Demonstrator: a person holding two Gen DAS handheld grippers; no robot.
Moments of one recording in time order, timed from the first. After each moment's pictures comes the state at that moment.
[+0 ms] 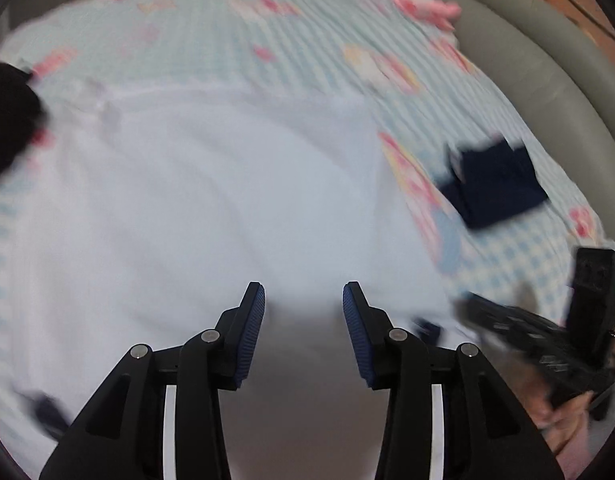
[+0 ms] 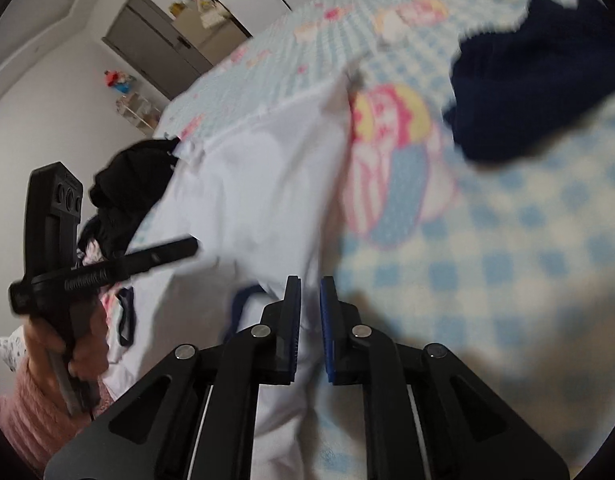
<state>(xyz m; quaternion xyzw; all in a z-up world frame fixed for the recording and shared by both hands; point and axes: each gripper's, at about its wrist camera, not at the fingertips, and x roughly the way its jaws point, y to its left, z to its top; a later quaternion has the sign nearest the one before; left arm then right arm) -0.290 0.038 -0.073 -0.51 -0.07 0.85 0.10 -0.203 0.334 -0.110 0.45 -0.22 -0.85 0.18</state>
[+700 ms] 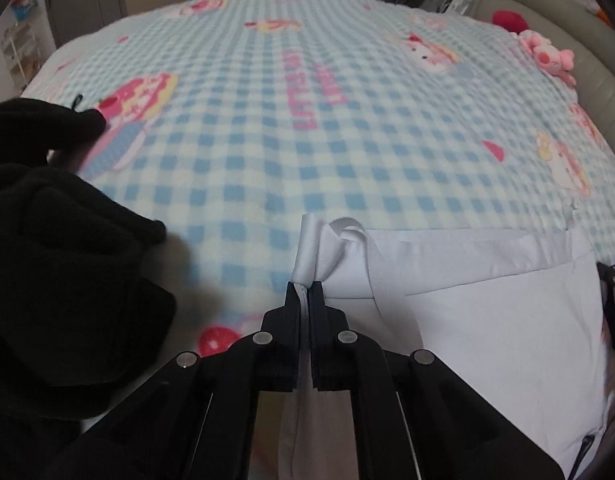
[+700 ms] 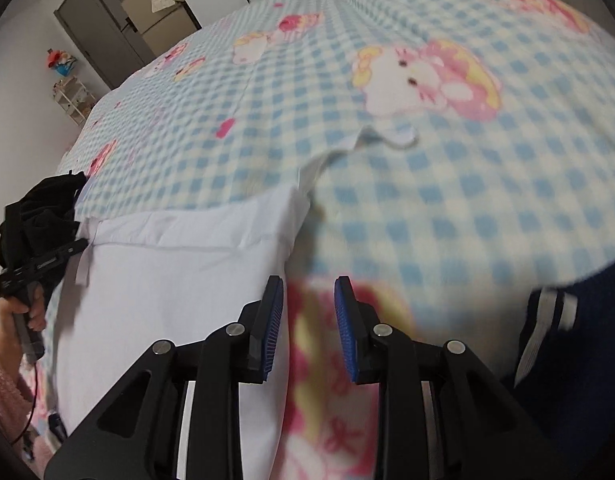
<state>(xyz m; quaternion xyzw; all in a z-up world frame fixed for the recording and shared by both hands) -0.465 -0.119 -0.115 -0.49 -0.03 0.87 0.03 -0.430 0.328 -0.111 0.49 -0.12 -0.86 0.08</state>
